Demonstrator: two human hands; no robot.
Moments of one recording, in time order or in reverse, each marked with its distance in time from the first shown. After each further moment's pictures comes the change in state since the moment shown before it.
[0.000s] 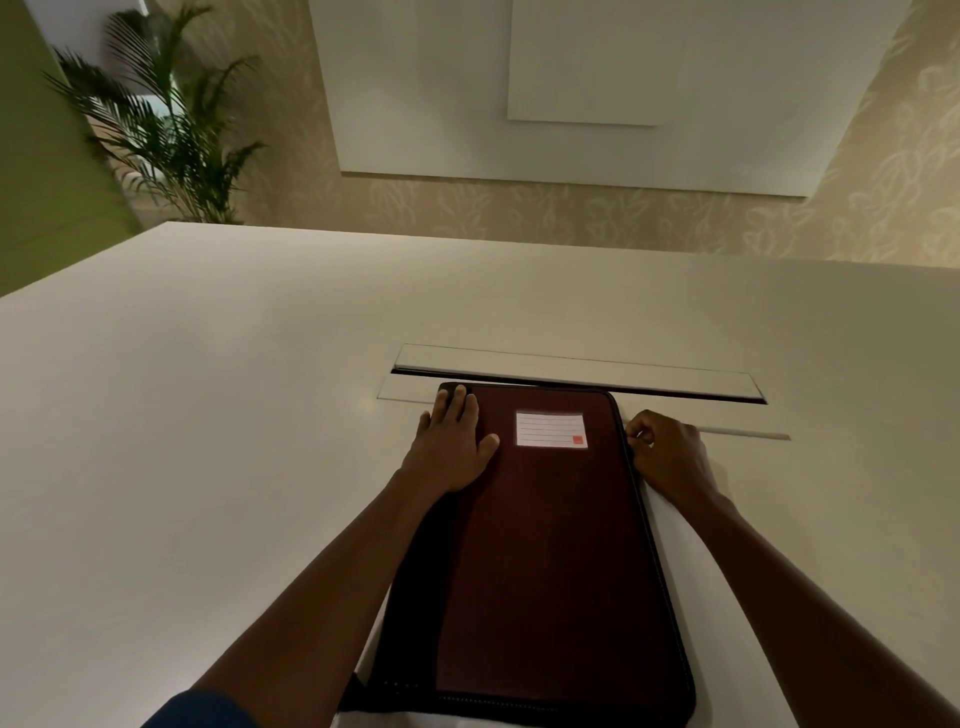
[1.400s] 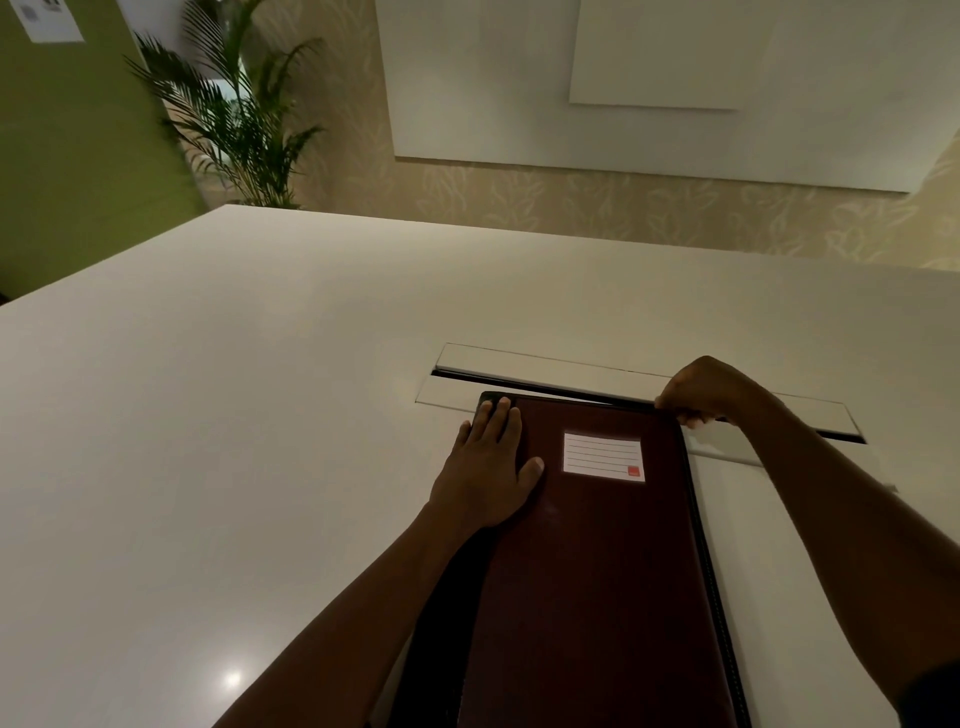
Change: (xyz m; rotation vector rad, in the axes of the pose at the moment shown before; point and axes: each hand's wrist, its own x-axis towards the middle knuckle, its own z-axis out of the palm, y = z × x) left_hand 0.003 -0.012 0.017 -0.017 0.094 0.025; right_hand 0.147 -0.041 0.004 -0.141 -0.544 0.183
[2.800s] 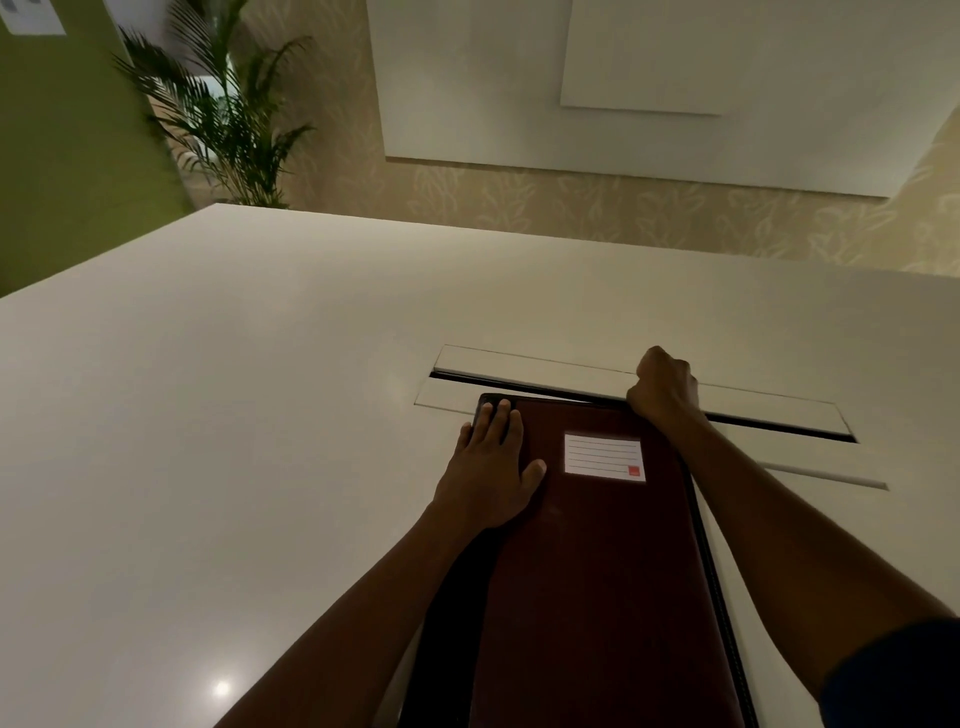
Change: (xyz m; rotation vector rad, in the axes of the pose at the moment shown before) left_hand 0.002 -0.002 -0.002 -0.018 -0.047 0.003; right_hand -0.009 -0.043 0.045 -0.046 0.481 -0.068
